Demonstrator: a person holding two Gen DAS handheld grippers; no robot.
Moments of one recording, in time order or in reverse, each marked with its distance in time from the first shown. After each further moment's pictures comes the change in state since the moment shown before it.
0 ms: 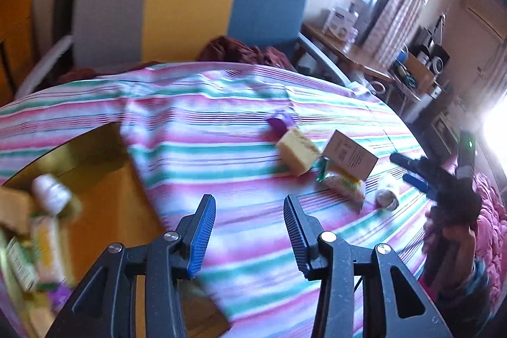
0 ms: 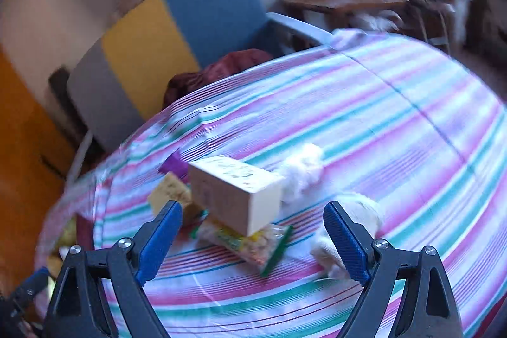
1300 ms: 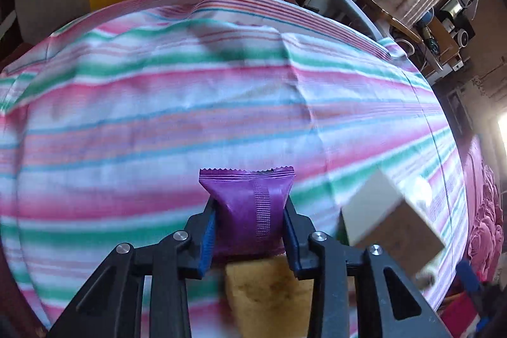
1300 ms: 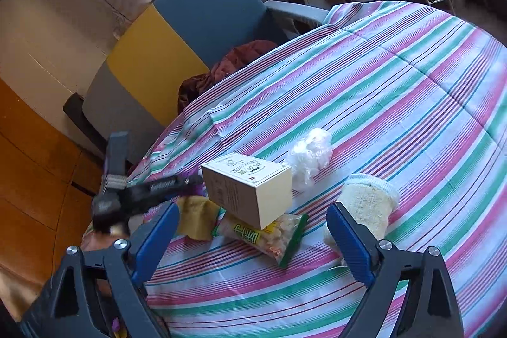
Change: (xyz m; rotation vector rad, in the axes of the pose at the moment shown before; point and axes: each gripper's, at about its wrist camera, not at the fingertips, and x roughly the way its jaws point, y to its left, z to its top) left arm 0.217 -0.045 0.076 -0.024 0.301 0.004; right arm -0.002 -0.016 0.001 0.114 0.041 0.137
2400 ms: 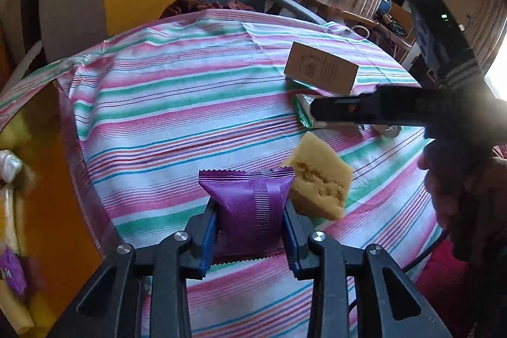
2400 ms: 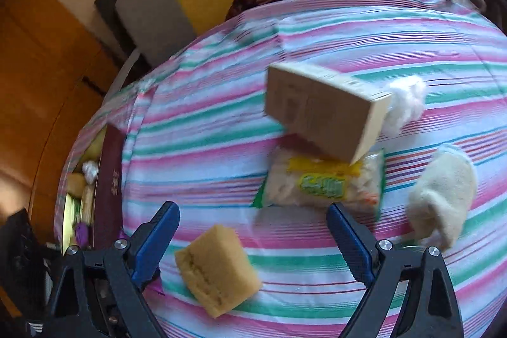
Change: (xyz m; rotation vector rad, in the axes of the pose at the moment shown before) left arm -0.117 -0.008 -0.206 0.174 -0.204 0.042; right arm 0.061 0.060 -0.053 -0.369 0.313 0.055
